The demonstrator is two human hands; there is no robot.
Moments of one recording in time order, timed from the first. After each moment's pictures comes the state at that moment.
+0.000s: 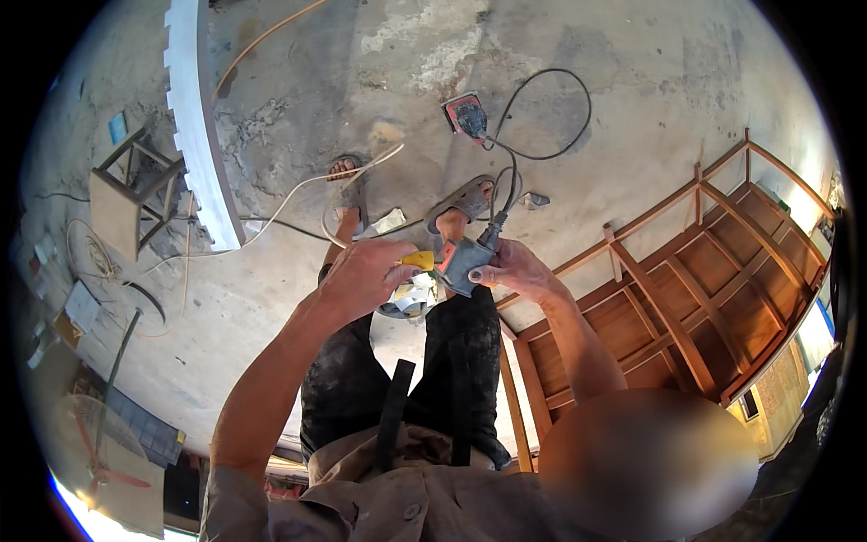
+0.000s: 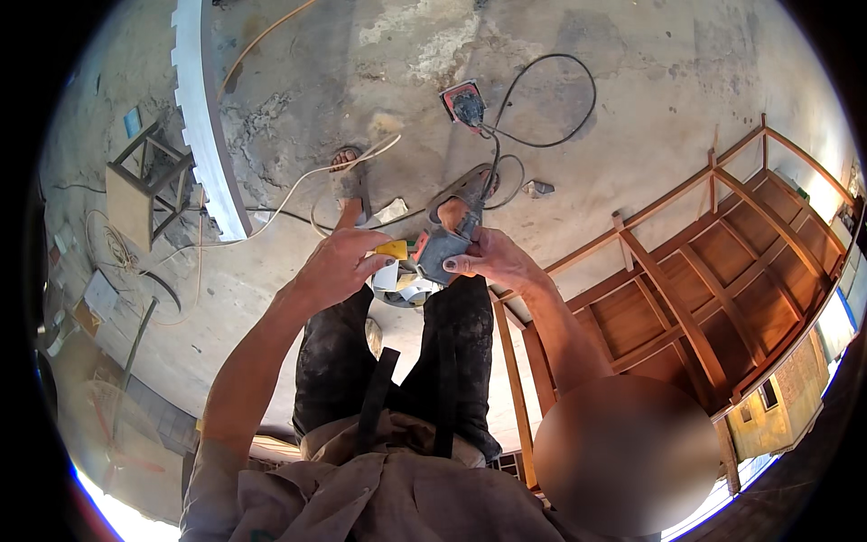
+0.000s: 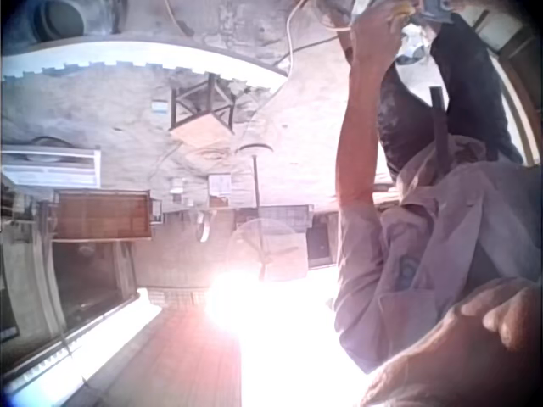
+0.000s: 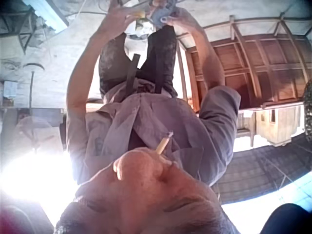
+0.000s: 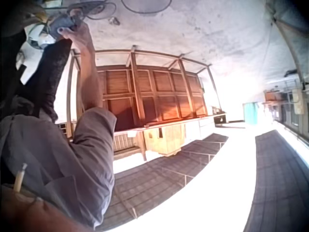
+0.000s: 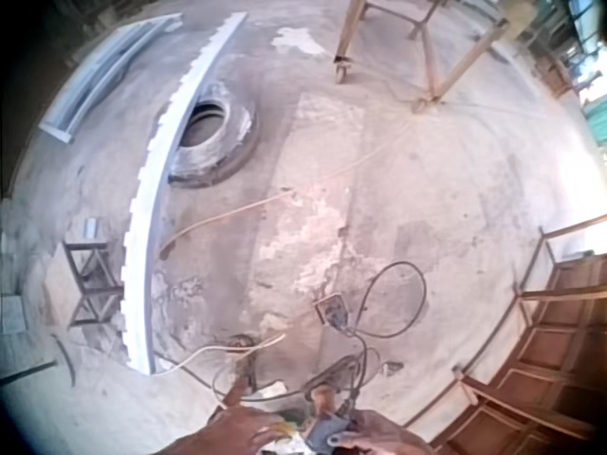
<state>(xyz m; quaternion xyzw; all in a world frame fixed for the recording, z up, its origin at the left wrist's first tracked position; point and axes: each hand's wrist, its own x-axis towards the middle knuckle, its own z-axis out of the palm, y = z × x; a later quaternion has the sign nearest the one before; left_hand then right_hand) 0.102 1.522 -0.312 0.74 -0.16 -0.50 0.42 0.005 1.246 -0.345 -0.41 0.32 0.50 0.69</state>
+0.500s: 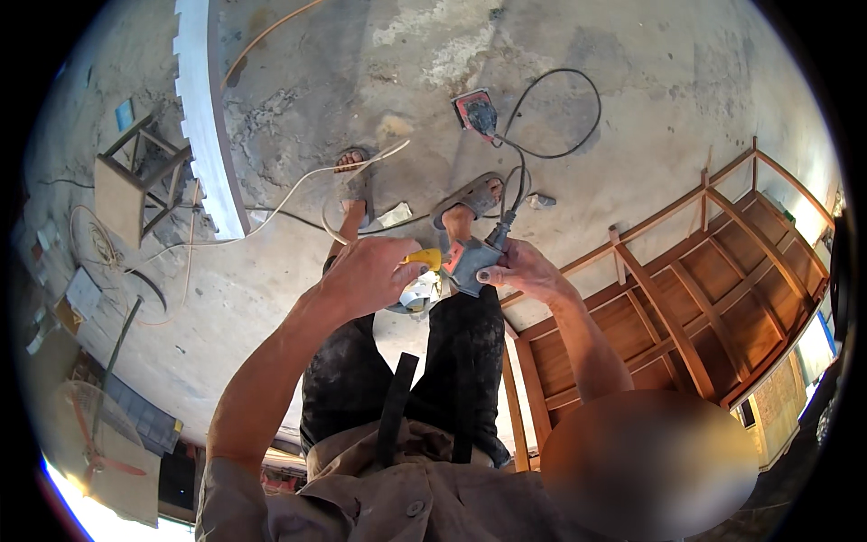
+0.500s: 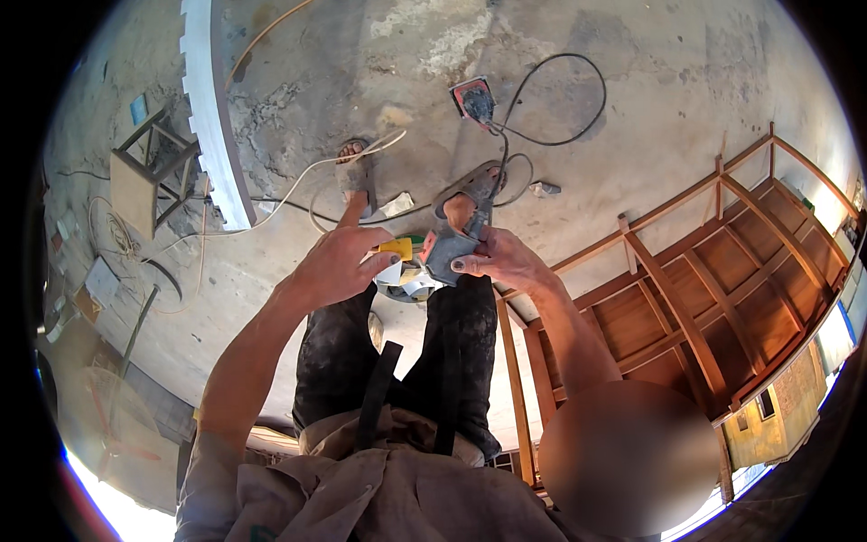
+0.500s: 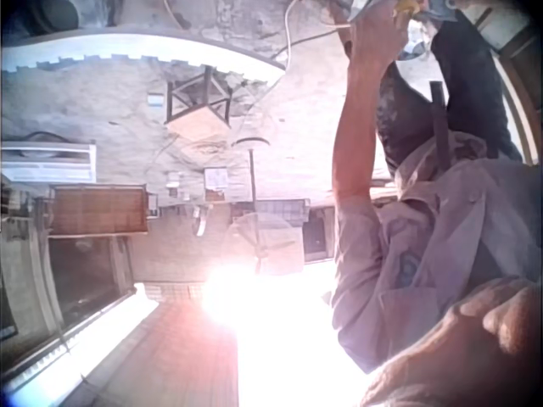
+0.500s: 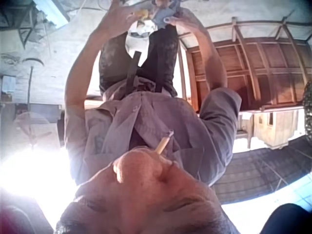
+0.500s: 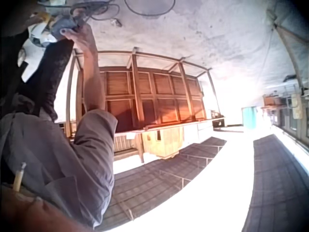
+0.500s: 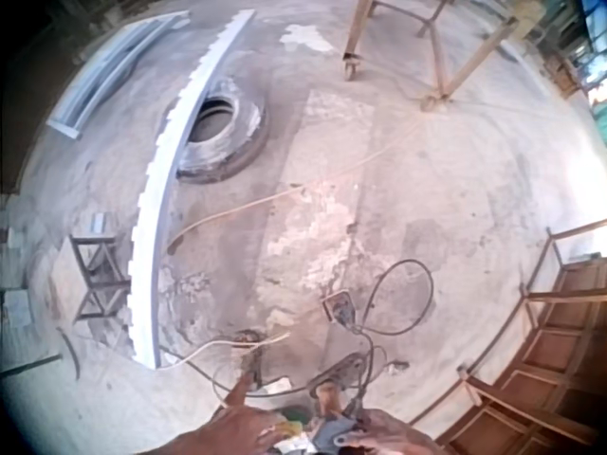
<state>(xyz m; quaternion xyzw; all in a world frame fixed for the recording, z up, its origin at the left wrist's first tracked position) 0.116 1.520 -0.297 0.71 -0.15 -0.61 0.31 0.006 1.244 -0.339 -0.42 0.31 0.52 0.68</state>
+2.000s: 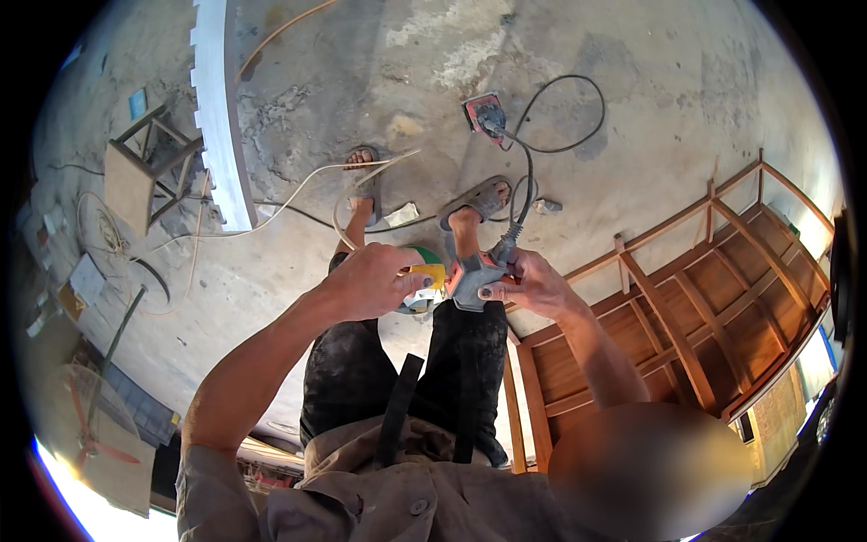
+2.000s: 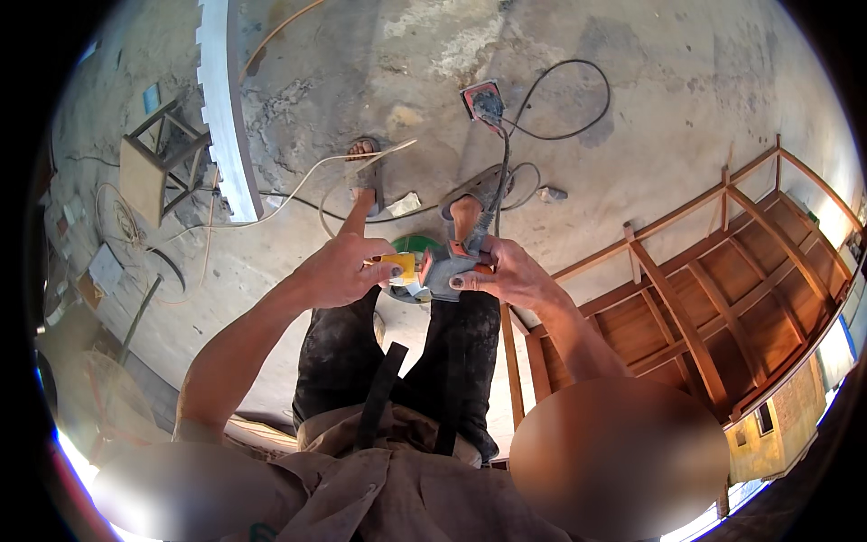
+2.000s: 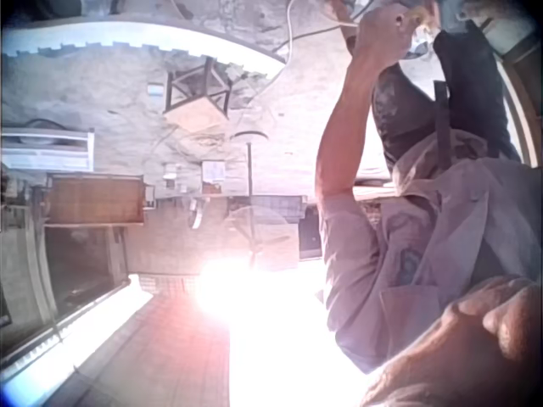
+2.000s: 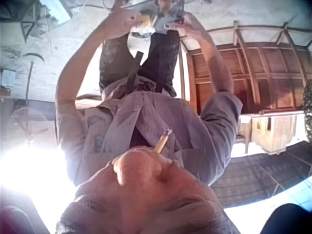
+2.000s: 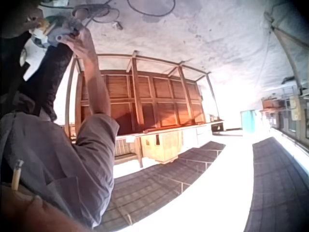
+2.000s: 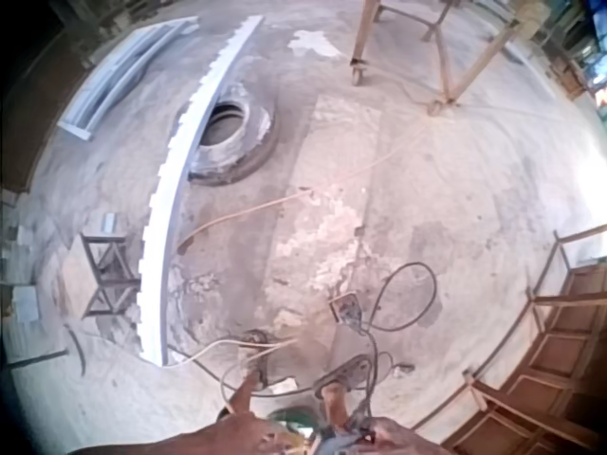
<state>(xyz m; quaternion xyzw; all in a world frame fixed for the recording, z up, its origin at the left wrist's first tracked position) 0.109 1.527 -0.275 0.70 -0.14 -0.59 0.37 0.015 1.252 -0.301 -0.48 0.26 0.52 0.66</state>
